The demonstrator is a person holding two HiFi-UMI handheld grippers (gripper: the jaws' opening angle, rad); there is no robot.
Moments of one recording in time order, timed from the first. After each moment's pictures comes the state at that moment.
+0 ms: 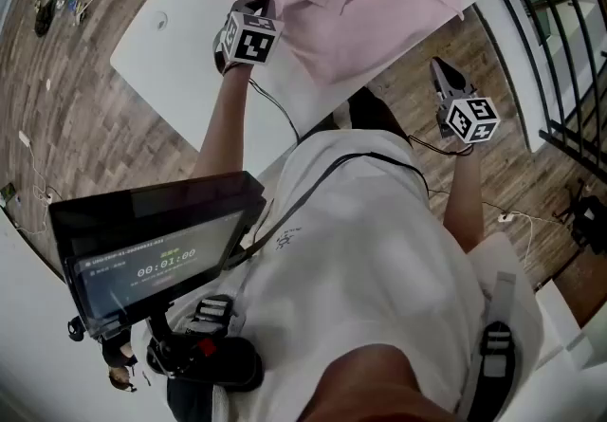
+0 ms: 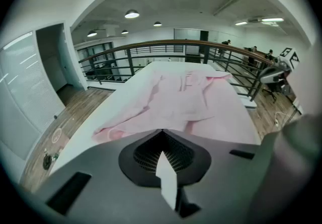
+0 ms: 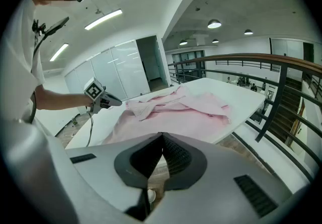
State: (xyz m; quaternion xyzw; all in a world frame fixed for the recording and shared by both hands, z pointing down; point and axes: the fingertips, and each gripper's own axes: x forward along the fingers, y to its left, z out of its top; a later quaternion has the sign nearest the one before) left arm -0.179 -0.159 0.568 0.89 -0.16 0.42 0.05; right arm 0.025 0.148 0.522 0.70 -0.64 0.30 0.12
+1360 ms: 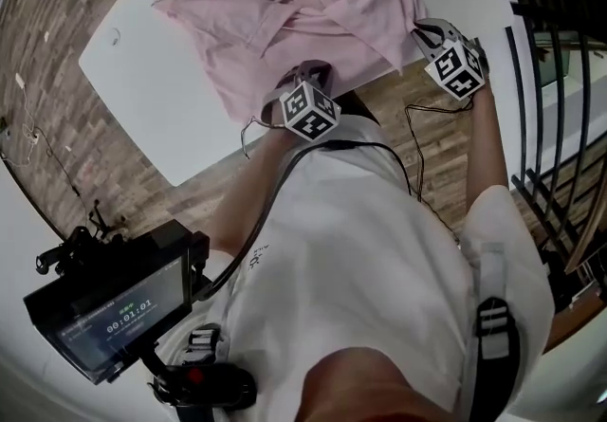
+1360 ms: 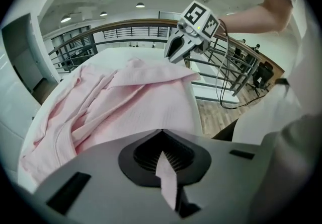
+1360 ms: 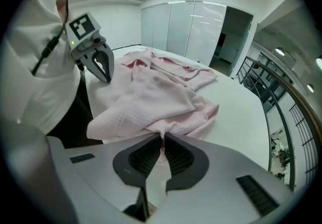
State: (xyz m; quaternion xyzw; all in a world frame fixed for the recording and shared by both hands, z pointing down) left arm 0.041 0.050 0.614 0.86 -0.05 0.51 0.08; right arm 0.233 0.019 0.596 0.34 -0.79 0.14 0.48
